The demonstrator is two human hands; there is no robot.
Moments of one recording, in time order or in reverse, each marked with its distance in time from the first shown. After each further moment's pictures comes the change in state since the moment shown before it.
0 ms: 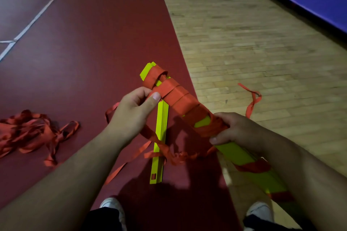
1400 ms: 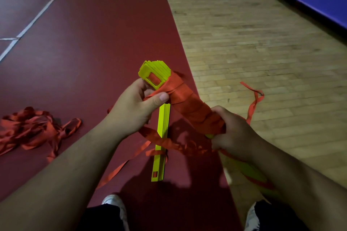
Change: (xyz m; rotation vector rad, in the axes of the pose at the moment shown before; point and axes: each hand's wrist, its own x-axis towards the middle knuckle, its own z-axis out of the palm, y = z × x) left_hand 0.006 0.010 -0.008 -0.004 -0.119 0.079; right_hand 0.000 0.003 0.029 -0.280 0.284 -0.131
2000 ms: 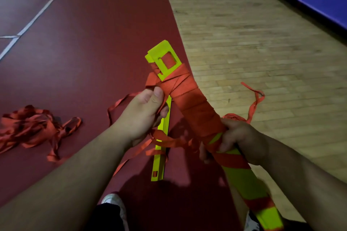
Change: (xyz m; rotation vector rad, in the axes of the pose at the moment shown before) left_hand -0.008 -0.013 0.018 -0.371 -0.028 -0.165; right_hand 0.002 0.002 -0.004 0.799 -0.568 0.086
